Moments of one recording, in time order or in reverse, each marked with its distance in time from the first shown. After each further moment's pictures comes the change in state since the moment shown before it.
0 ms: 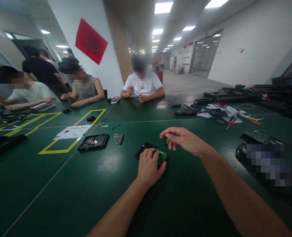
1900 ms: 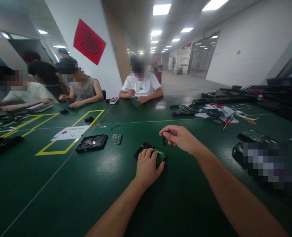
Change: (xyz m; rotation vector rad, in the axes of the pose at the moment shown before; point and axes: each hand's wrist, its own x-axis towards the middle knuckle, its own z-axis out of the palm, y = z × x) left_hand -0.001 -0.002 0.004 0.005 0.007 0.008; right_hand 0.005 0.005 0.002 -0.117 0.164 -0.068
